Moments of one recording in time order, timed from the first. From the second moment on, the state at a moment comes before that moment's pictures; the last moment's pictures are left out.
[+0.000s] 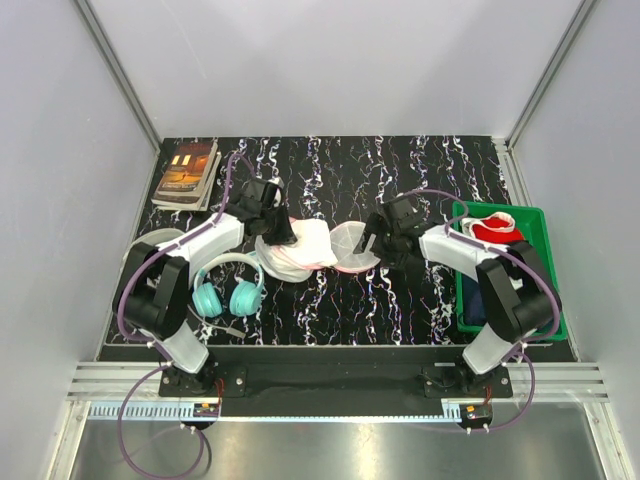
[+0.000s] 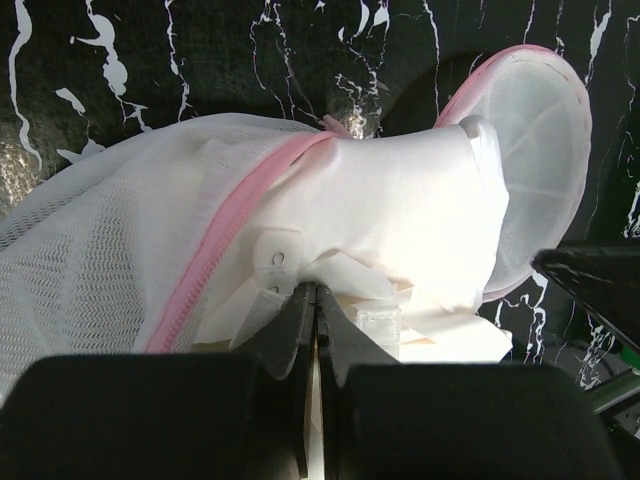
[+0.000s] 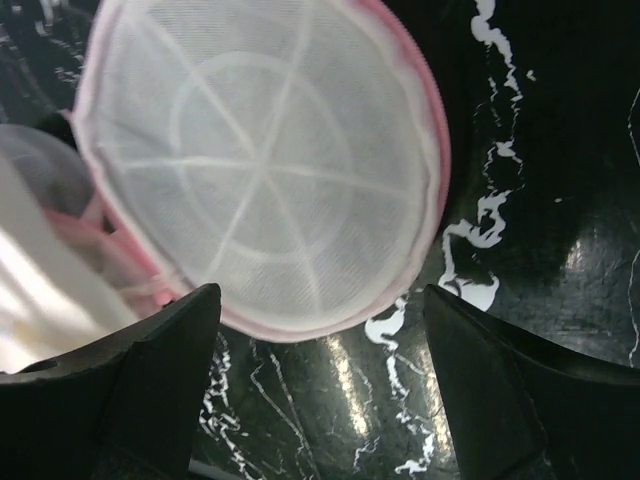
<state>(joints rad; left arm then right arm) -0.41 1.65 1.09 -0.36 0.18 -0.57 0.48 1.63 0.96 -0.30 -0.08 0.86</state>
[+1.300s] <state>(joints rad) -0.52 1.67 1.11 -0.33 0.17 -0.54 0.58 1.05 0.86 -0.61 0.22 0.79</state>
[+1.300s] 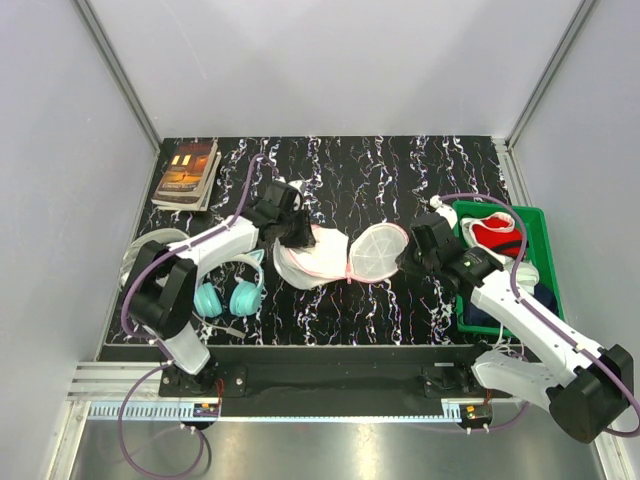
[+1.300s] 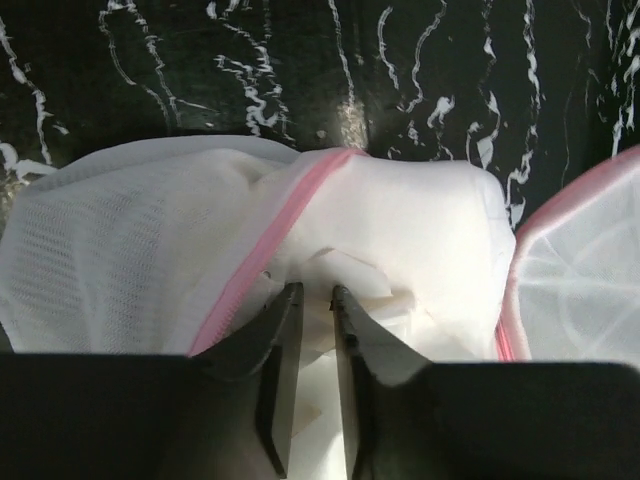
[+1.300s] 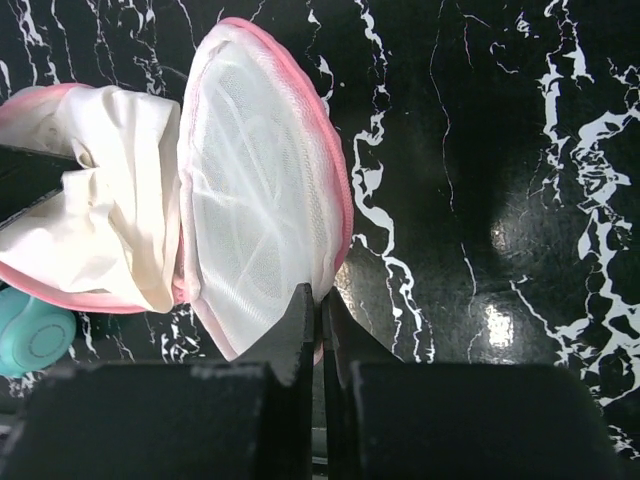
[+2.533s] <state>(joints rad) -0.70 1.73 1.03 -0.12 0.26 -0.70 0.59 0.95 1.16 -0.82 0.24 0.64</state>
